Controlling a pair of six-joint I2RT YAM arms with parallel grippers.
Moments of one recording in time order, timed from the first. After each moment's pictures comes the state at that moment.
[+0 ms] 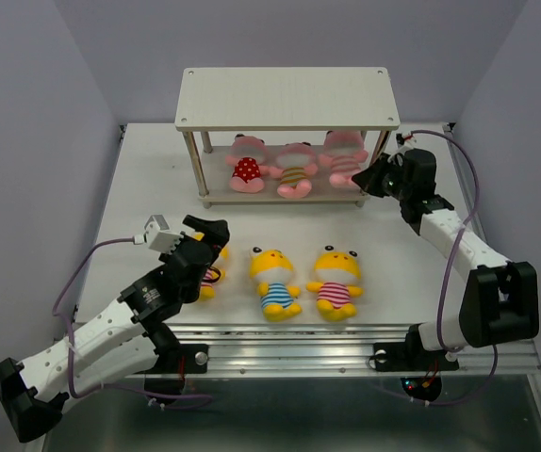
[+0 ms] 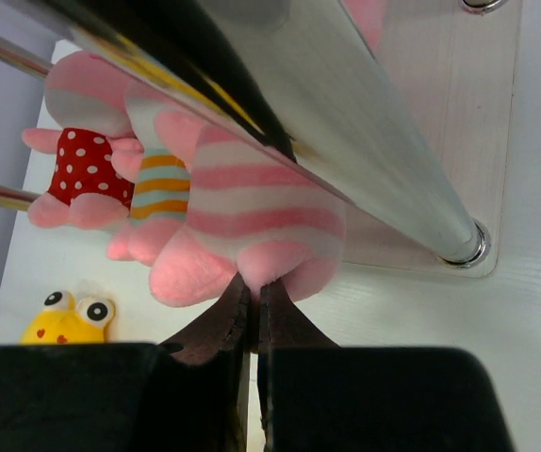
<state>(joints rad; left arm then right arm) -0.86 0.66 0.58 -0.41 -0.80 -1.34 0.13 1.39 0.94 0.09 -0.33 0.50</state>
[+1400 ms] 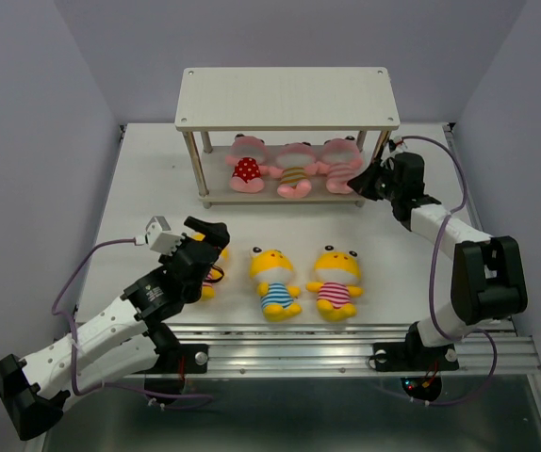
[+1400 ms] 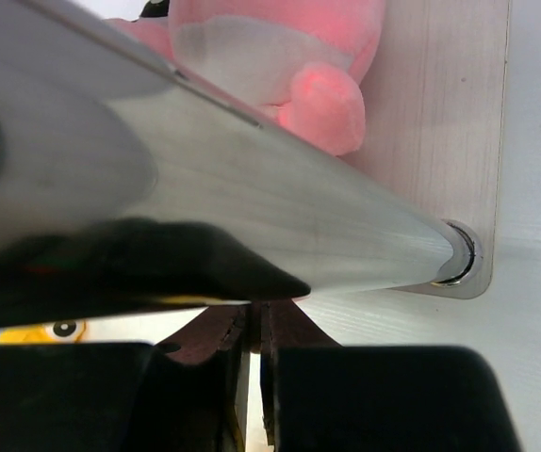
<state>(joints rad) -0.86 0.69 0.58 -0.46 -0.82 -1.36 0.13 1.55 0.93 0.19 -0.31 0.52</state>
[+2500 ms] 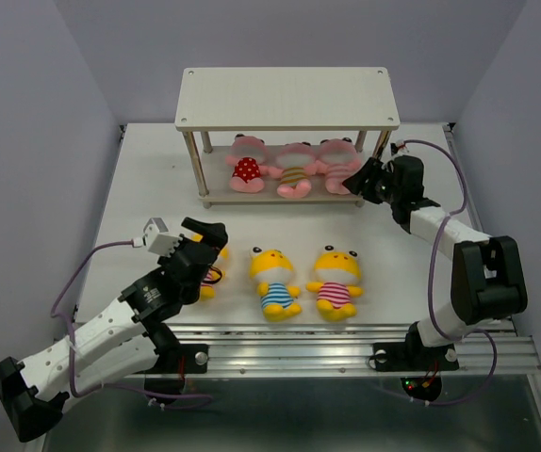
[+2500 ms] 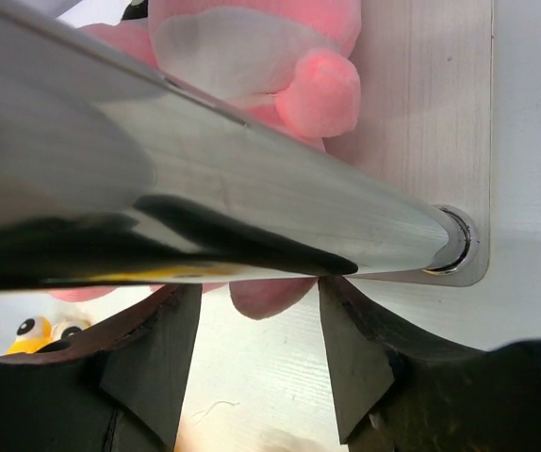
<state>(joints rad) -0.86 0.68 0.58 -0.47 -0.81 -1.38 0.13 1.55 0.90 0.22 -0.30 0.57</state>
